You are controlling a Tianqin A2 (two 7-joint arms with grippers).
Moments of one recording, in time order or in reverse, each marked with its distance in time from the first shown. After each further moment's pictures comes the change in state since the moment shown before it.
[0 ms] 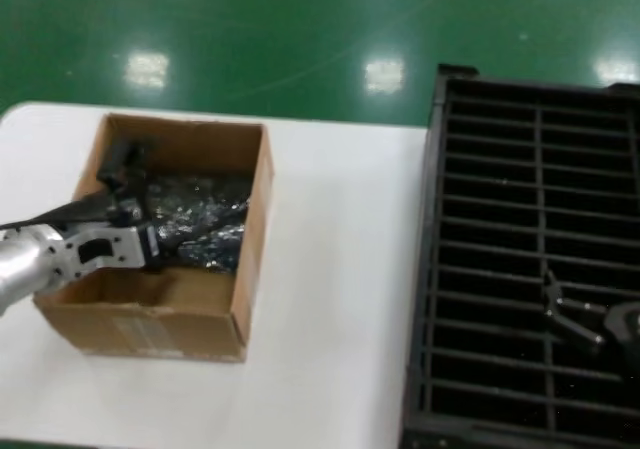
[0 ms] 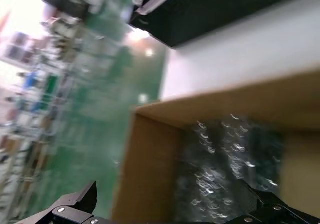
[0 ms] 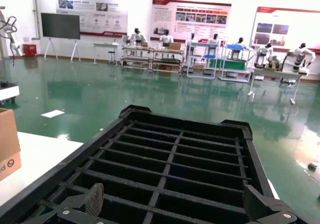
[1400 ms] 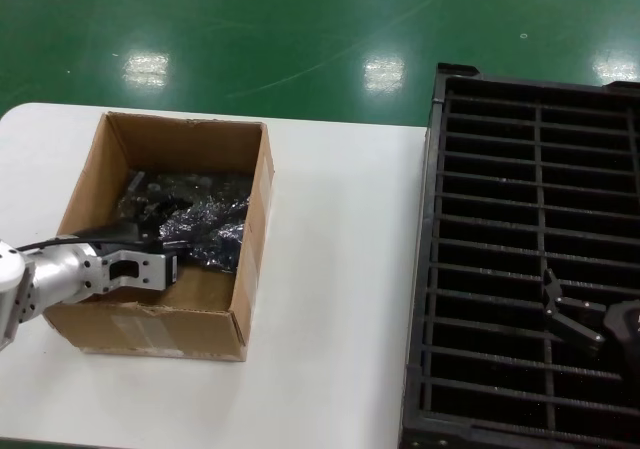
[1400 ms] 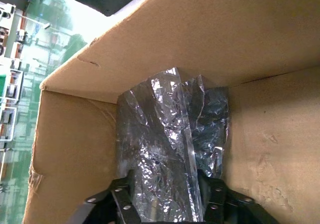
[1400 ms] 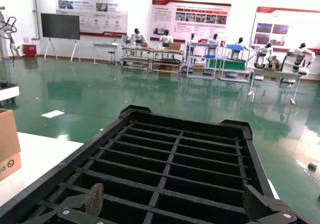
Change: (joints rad) left arm -0.273 0.194 0.000 0.616 -0.001 0.060 0.462; right arm 0.000 0.000 0.000 0.000 0.000 0.000 0.000
